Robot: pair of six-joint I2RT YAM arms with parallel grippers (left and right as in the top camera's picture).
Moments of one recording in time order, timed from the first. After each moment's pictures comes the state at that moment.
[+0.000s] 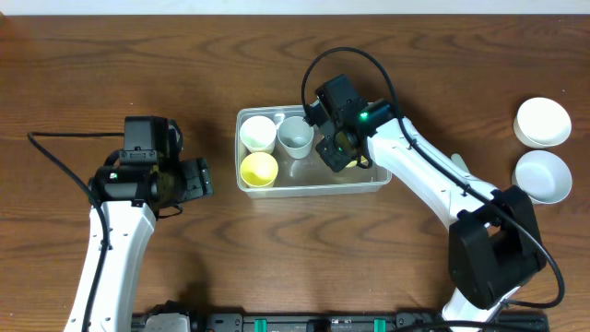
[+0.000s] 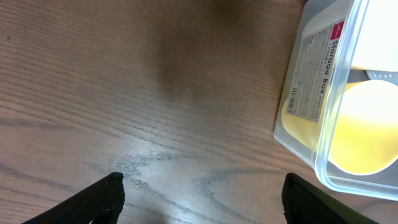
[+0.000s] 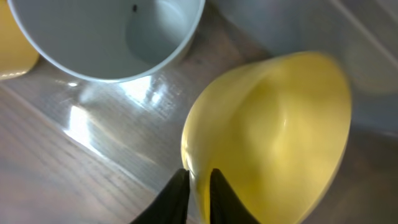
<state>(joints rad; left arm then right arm) 0.01 1.23 0.99 -0.98 0.06 -0.25 0.56 1.86 1.42 -0.83 0.01 -0.12</state>
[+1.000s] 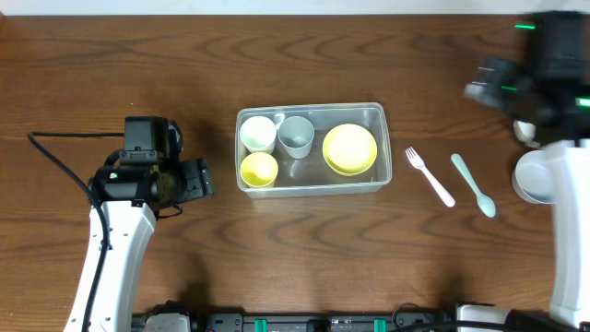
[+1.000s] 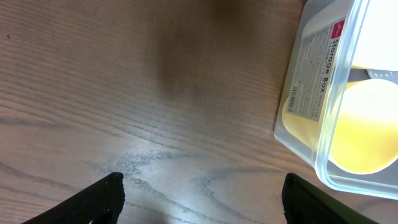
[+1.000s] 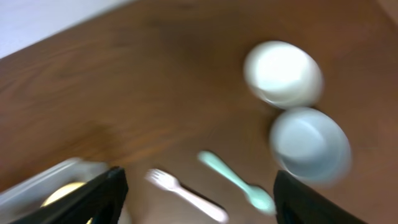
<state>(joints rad) 0.01 1.23 0.99 -0.98 0.06 -0.25 -0.10 1.50 1.71 -1.18 0.21 0.42</state>
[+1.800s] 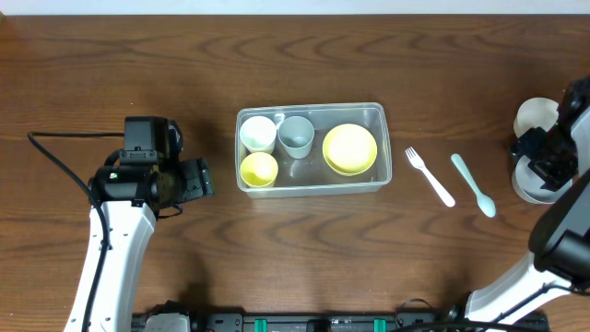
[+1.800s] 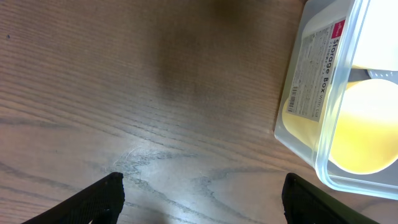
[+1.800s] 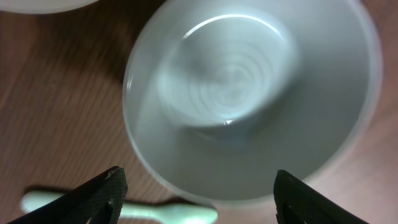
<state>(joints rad) 0.01 1.23 0.99 -0.98 0.06 -0.25 -0.48 1.98 1.48 -1.06 0.12 0.44</state>
